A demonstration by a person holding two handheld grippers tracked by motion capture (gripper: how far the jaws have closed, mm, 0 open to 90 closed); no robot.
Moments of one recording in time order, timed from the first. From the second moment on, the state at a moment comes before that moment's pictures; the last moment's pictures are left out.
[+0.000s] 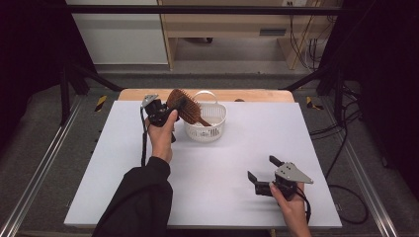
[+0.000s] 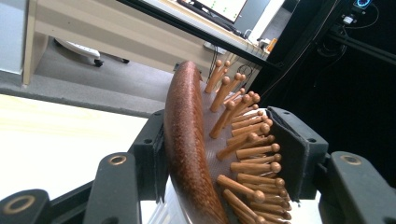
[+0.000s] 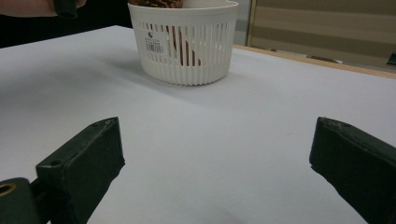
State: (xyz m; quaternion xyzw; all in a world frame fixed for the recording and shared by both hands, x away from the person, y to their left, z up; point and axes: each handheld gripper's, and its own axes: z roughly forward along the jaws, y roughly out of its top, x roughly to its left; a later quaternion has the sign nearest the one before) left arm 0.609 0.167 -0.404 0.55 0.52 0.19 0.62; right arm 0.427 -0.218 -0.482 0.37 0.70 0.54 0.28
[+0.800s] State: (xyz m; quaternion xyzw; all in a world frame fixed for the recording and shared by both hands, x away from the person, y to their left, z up) left arm 0.611 0.169 -0.406 0.56 0.52 0.19 0.62; right arm 0.427 -0.216 -0.483 0.37 0.71 0.53 0.28
